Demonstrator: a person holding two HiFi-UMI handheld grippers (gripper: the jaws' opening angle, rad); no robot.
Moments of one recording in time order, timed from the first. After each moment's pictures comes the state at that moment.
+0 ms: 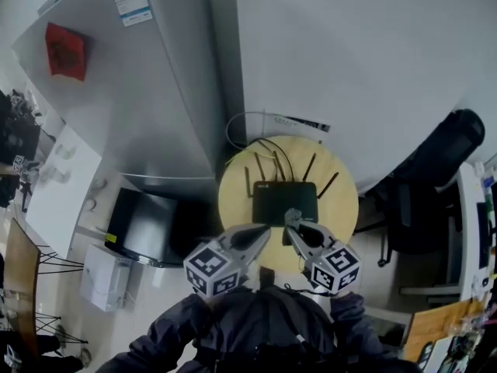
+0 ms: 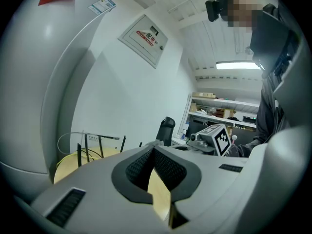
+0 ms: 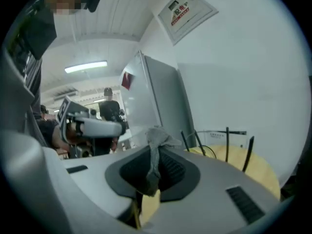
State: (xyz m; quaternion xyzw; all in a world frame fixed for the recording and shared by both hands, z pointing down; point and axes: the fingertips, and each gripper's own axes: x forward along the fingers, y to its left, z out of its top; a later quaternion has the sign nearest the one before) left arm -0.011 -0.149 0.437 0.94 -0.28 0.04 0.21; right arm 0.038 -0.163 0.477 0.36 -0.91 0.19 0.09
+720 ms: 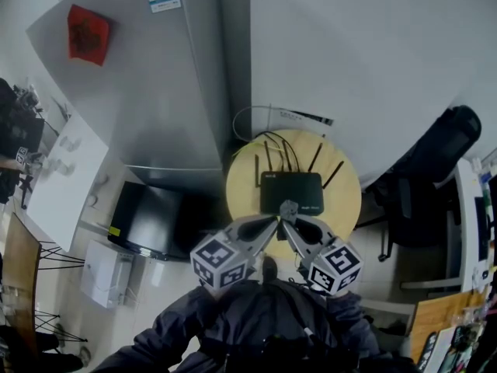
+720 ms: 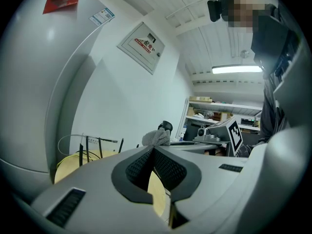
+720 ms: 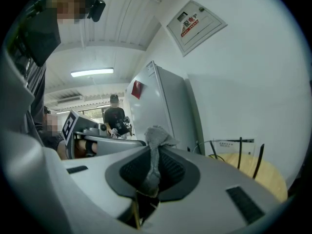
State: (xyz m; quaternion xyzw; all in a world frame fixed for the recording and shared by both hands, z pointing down) left arm -0.031 -0.118 0.425 0.94 -0.27 0.01 0.20; right arm -0.013 -0.120 0.429 0.36 -0.92 0.16 0.06
